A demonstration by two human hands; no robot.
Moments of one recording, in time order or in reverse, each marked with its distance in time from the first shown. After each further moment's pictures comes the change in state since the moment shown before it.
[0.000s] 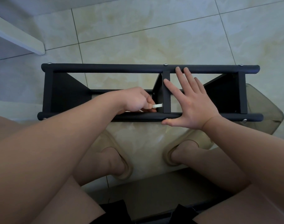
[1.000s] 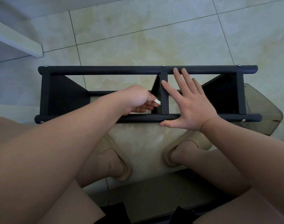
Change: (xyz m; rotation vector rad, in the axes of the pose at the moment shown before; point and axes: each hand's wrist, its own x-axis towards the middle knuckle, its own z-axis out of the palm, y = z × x) left_hand 0.015 0.012 0.009 -0.412 0.092 -0.173; right_hand 0.000 0.001 0.002 0.004 0.017 -0.007
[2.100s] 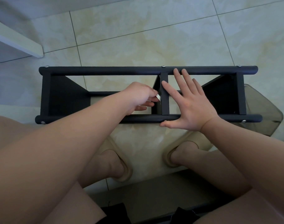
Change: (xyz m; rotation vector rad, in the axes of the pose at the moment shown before) left_hand 0.000 0.004 0.003 -0.060 0.115 0.049; right_hand 0.000 0.001 0.001 0.002 0.005 -0.003
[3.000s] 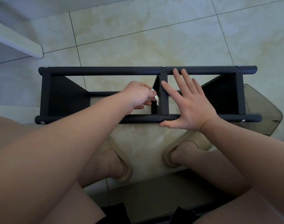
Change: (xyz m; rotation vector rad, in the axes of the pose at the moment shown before) left_hand 0.005 -0.003 -0.002 0.038 0.056 0.055; right_hand 0.000 0.001 0.001 -0.004 0.012 -0.005
